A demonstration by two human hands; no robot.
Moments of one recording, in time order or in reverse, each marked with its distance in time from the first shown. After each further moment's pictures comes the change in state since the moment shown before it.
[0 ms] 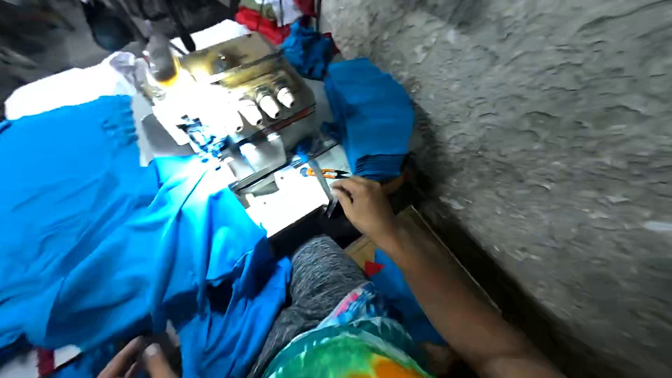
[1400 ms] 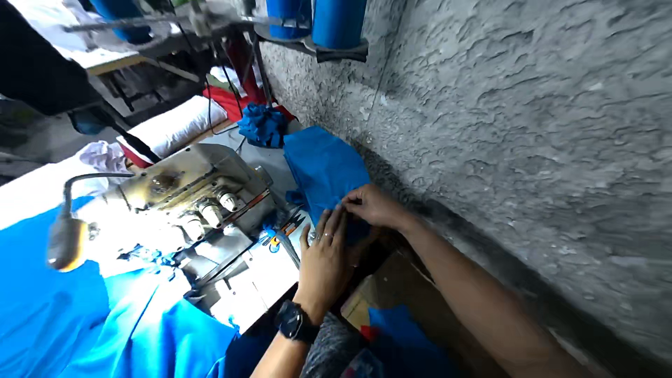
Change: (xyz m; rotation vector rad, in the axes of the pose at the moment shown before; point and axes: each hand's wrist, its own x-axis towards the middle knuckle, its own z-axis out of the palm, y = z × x) left_hand 0.053 0.295 0.273 -0.063 -0.649 0.922; right_hand 0.102 0.124 -0.103 0.246 -0.266 0.254
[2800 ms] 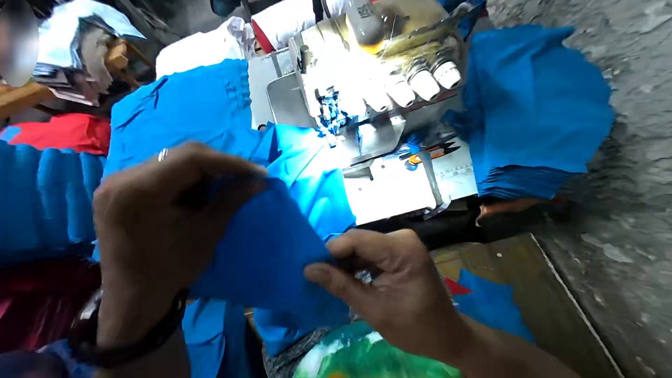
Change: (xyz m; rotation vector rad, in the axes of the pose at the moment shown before) left_hand -0.209 -0.097 -0.322 -0.012 0.331 -0.288; right_hand -0.145 -0.244 0.221 0.805 -0.200 -0.639
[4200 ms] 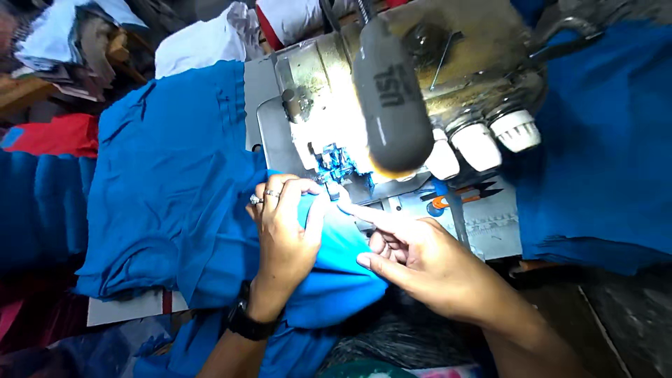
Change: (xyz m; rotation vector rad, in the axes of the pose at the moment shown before) left_hand 0.030 -0.057 0.166 0.122 0.108 -0.361; right_hand 0.063 0.082 -0.108 -0.390 -0.264 0.394
